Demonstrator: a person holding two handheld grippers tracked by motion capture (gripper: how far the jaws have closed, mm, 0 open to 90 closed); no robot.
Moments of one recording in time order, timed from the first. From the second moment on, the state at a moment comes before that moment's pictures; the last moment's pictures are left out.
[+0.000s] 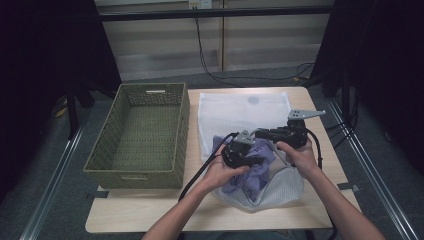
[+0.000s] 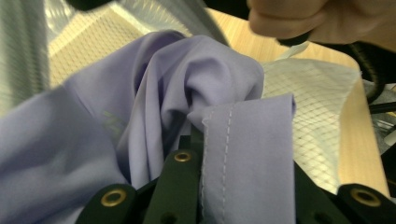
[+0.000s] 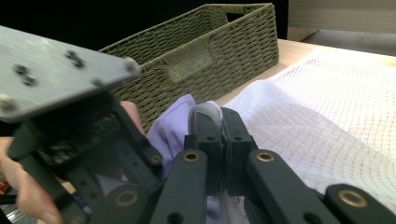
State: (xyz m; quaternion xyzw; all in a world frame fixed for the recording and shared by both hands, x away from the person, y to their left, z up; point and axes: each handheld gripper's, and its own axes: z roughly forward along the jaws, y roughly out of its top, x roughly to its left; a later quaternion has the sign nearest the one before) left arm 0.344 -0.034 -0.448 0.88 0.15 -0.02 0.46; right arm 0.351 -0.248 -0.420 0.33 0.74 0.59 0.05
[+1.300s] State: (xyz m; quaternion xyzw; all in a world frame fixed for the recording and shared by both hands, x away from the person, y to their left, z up) left arm 0.340 0.039 -0.417 0.85 0.19 0.02 0.50; right arm 0.349 -0.250 -0.421 0.33 0.74 0.59 0.05
